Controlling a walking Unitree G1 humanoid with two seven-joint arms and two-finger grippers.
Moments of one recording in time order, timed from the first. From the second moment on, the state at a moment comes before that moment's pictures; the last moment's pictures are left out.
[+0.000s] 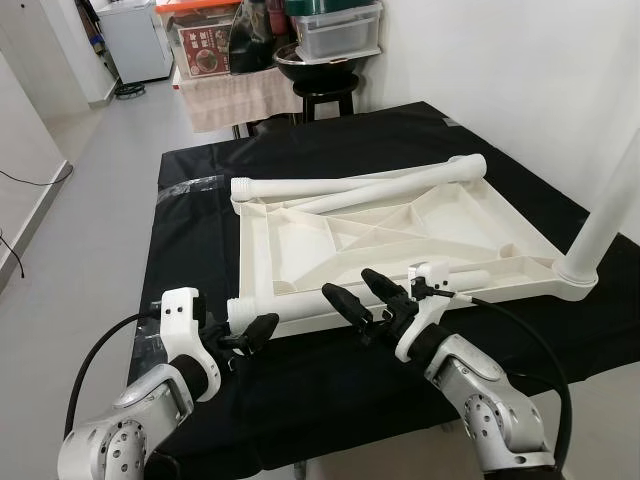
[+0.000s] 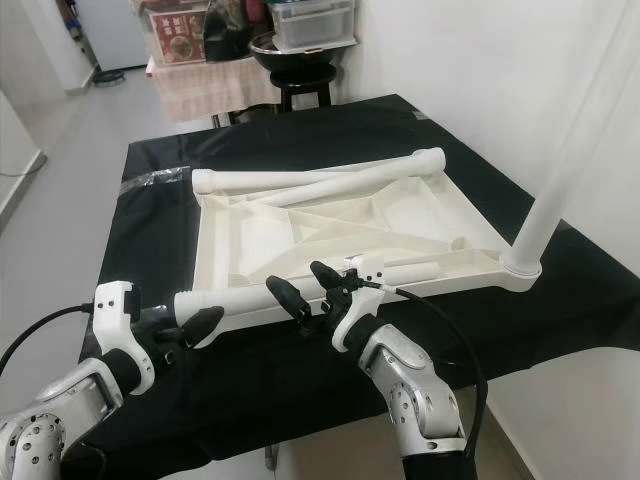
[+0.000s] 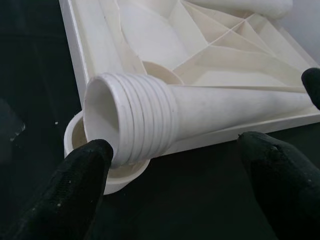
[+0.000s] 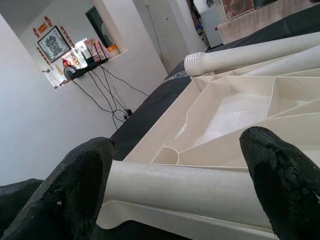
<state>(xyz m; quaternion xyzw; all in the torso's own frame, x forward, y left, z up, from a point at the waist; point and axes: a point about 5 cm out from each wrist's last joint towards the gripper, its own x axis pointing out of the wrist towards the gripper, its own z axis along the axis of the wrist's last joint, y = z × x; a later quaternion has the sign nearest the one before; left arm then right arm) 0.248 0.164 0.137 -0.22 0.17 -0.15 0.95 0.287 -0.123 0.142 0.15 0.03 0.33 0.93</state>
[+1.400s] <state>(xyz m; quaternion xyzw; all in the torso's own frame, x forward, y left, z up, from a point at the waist) 0.272 0.145 0.162 -0.36 0.18 -0.28 0.87 0.284 -0.122 0.148 0.16 0.03 0.33 0.93</state>
